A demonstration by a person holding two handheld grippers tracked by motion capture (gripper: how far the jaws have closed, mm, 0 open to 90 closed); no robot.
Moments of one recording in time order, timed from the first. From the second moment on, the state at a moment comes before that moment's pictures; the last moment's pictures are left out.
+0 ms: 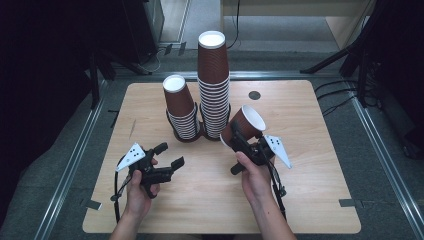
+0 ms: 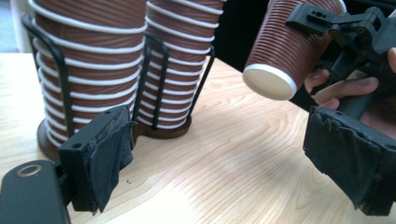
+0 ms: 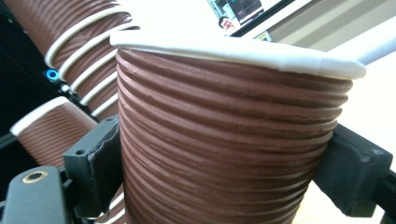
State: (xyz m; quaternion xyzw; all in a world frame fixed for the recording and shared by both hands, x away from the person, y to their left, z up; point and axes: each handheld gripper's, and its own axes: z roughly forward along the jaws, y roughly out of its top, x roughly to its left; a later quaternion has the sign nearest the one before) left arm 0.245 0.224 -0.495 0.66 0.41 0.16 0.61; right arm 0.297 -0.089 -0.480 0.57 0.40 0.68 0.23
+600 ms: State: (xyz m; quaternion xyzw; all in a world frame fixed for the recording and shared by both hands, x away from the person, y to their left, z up) left arm 0.237 0.264 -0.516 0.65 0.46 0.19 0.57; right arm 0.316 -0.120 -0.492 0.55 0.46 0.63 0.31
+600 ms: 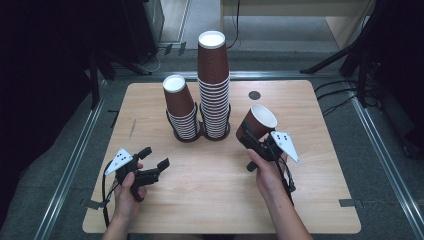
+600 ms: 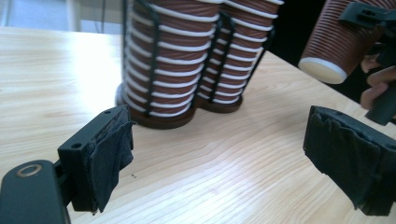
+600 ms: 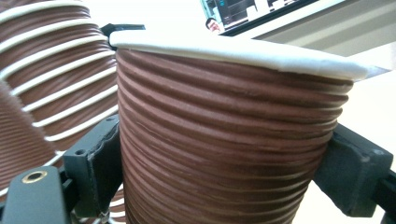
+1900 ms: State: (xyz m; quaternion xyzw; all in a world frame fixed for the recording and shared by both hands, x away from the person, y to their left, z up) left arm 0.203 0.329 -0.538 0.61 0.52 0.24 0.55; right arm 0.360 -0.198 -0.520 0.55 0.49 0.52 0.44
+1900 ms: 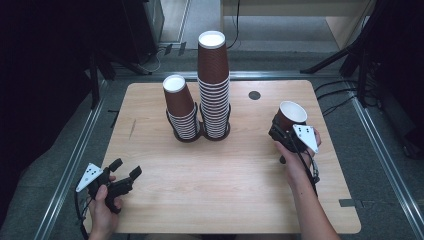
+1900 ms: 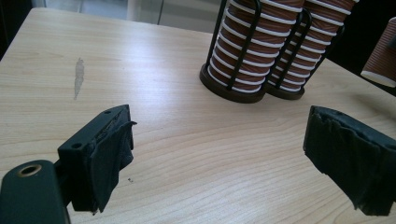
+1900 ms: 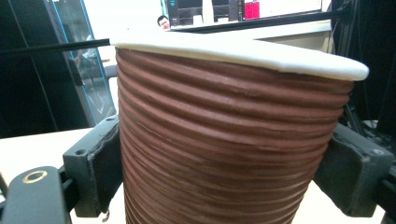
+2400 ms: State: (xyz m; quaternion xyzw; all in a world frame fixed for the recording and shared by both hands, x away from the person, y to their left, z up) left arm 0.201 0.330 -0.539 0.61 0.52 0.24 0.55; right arm 0.387 -0.192 -0.514 0.53 0.51 0.49 0.46
